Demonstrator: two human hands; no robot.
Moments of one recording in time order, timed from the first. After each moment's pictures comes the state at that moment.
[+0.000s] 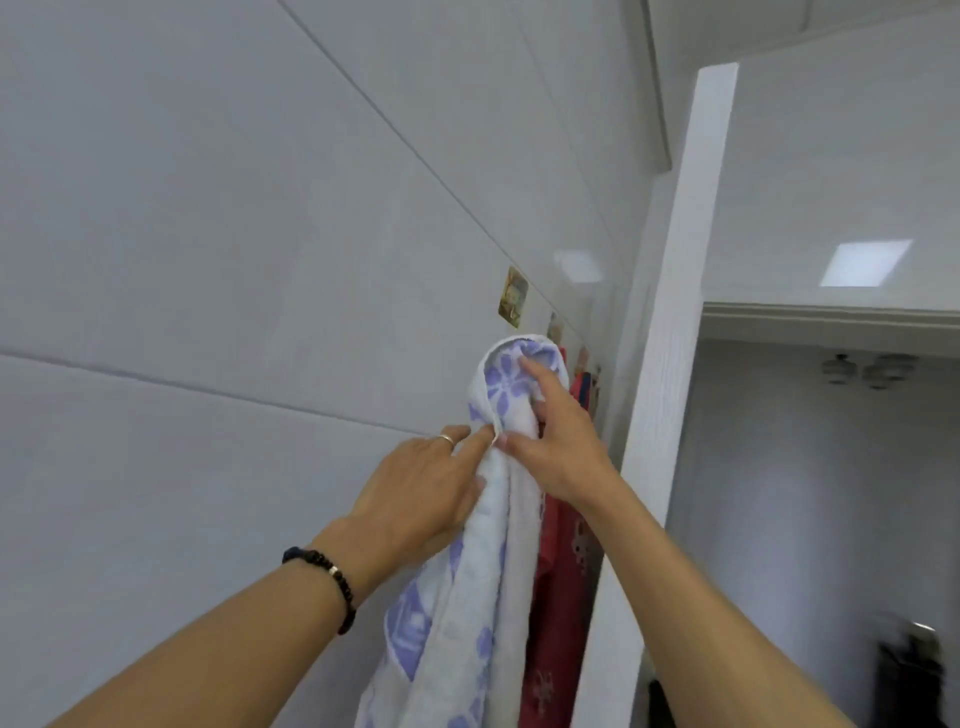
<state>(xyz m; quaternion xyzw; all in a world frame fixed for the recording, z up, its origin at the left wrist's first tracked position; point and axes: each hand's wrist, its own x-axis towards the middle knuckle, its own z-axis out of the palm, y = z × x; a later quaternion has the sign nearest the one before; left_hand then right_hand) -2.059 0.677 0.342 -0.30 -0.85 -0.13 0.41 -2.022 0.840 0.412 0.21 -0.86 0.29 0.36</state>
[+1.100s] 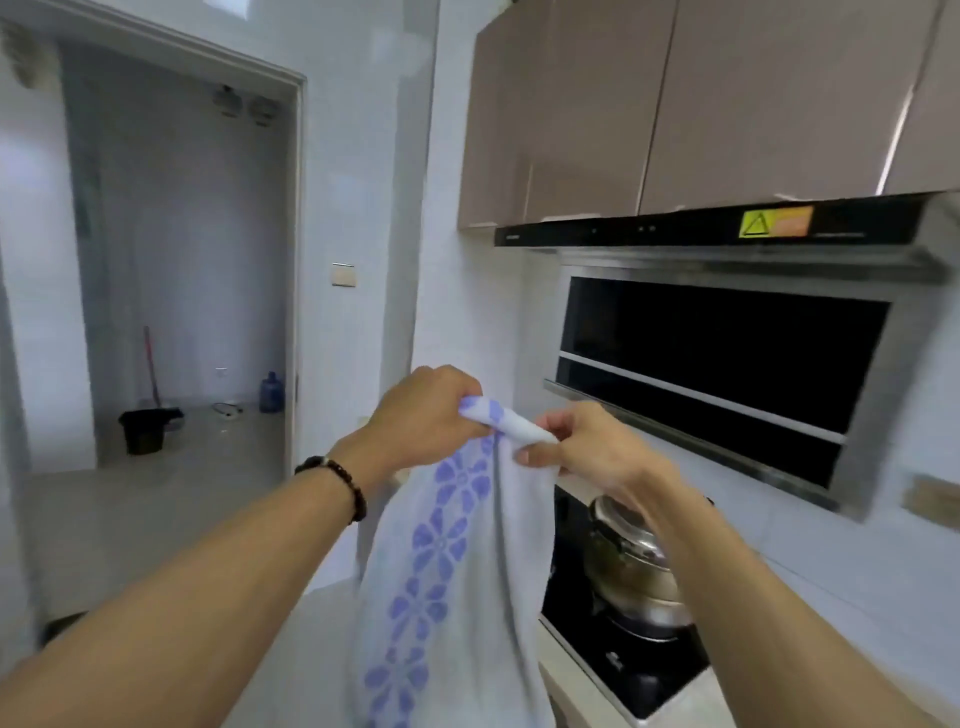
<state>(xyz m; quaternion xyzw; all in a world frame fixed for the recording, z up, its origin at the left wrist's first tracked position) -1.346 0.874 0.255 -0.73 -0.60 -0.32 -0.01 -1.145 0.911 0.242 -0.45 -0.78 0.32 0.30</state>
